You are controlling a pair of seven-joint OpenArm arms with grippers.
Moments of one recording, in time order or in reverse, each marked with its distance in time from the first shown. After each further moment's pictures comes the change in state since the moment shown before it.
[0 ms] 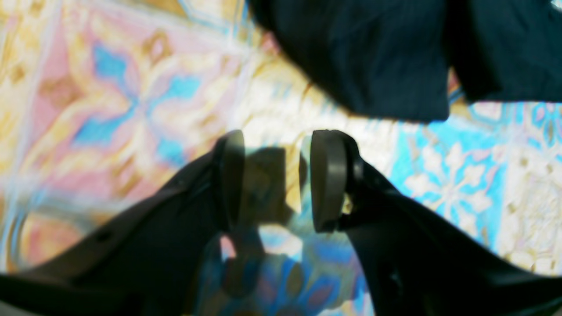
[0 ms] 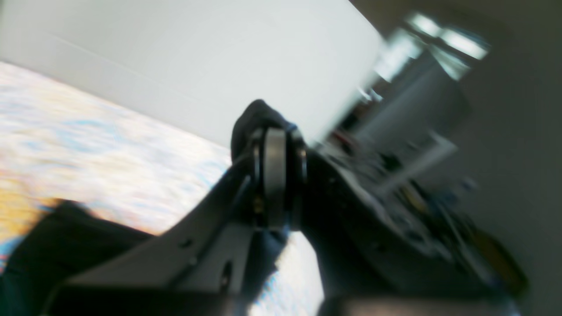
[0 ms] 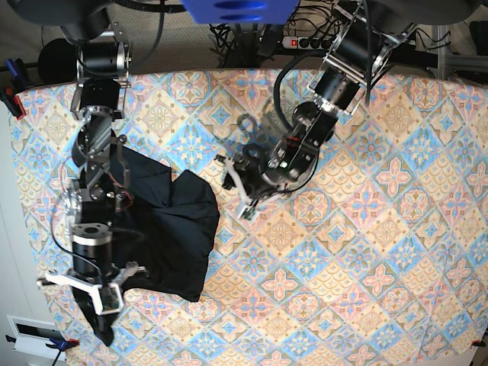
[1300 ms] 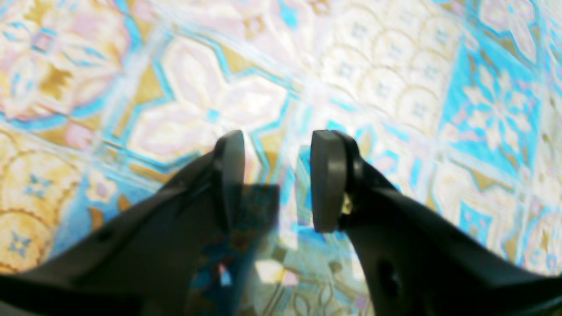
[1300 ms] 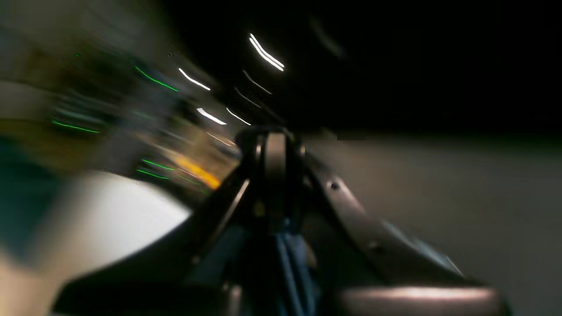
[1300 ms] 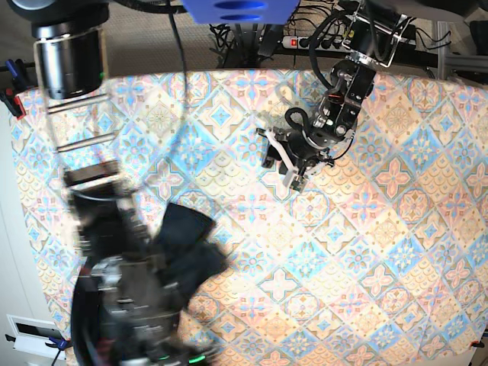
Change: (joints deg) left arm 16.1 -10.1 -9.9 16.9 0.2 -0.3 -2.9; right arm 52.1 -12.2 -25.7 -21.4 4.5 1.3 -0.8
